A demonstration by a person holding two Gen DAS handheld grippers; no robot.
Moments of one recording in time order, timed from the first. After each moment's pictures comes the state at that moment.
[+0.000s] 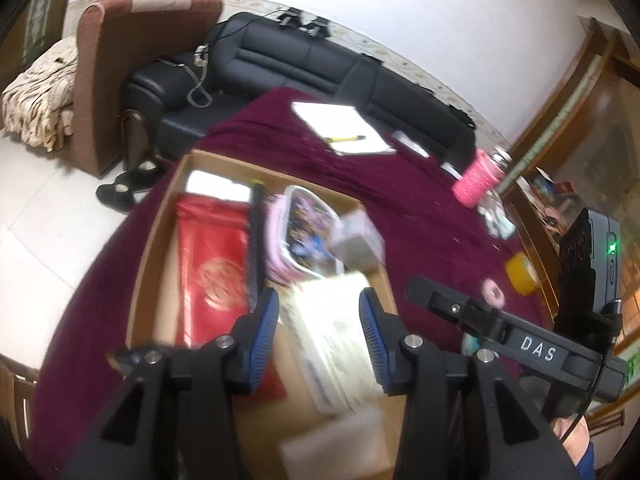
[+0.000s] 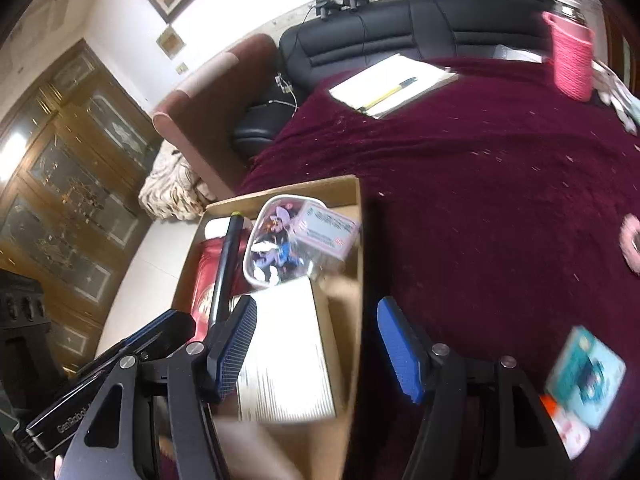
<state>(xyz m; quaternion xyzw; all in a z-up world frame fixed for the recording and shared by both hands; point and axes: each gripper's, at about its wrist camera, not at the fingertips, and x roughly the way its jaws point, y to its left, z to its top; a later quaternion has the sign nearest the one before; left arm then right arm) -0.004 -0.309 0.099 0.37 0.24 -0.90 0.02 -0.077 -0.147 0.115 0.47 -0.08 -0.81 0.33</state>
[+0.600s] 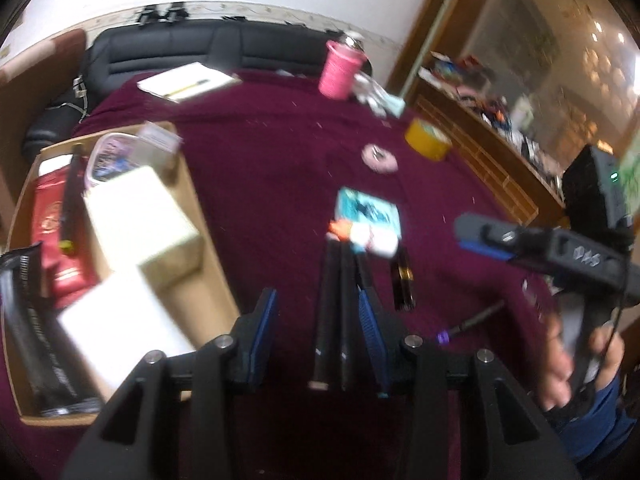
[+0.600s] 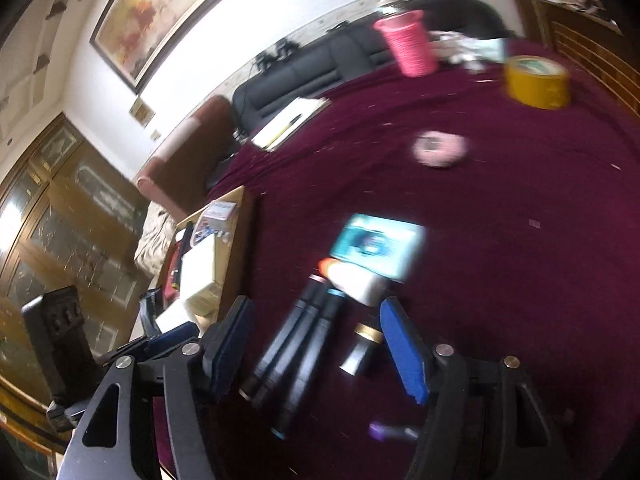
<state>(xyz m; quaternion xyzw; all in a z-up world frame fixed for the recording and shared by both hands) 0.038 -0.135 0.081 0.43 0.08 -0.89 -0.15 0.014 0.079 0.117 0.43 -0.17 -0.85 0.26</state>
